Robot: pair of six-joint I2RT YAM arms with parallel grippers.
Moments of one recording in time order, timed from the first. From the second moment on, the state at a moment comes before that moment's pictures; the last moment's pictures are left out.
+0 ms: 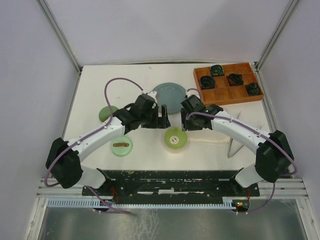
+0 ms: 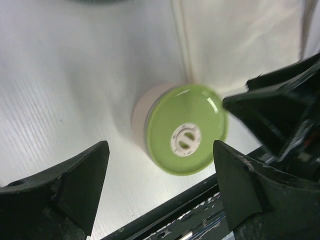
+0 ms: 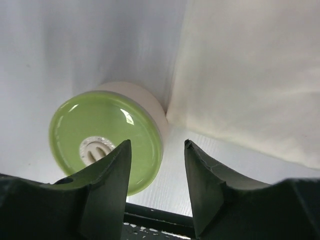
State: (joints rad) left arm -0.72 1.41 1.01 -0.42 0.06 -0.60; right arm 0.70 1.51 1.11 -0.68 0.17 0.58
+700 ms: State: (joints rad) left arm 0.14 1.29 1.24 -0.65 0.05 -0.43; right arm 0.70 1.45 1.14 -0.50 -0.18 0.66
